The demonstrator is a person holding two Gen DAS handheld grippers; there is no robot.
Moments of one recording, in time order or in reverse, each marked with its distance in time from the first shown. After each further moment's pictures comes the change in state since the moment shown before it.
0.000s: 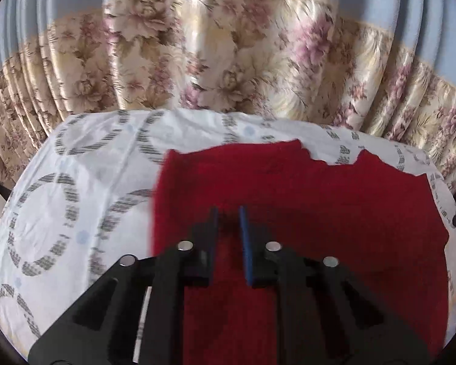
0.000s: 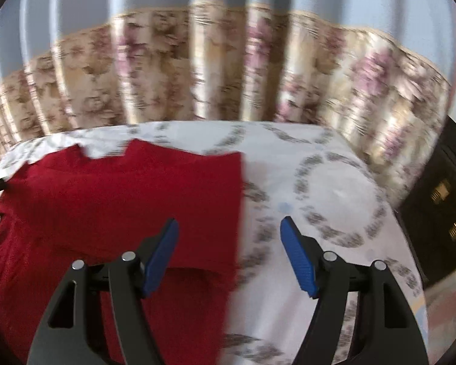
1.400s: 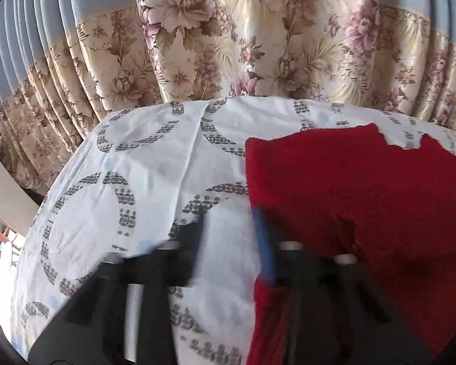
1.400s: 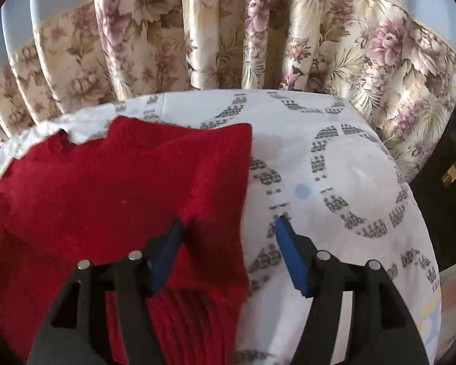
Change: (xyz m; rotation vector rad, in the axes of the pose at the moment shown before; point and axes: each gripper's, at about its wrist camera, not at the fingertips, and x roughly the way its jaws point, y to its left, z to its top) left arm 0.024 0.052 -0.003 0.046 0.025 0.190; right arm 0.035 0.004 -0.001 0.022 0.130 0.043
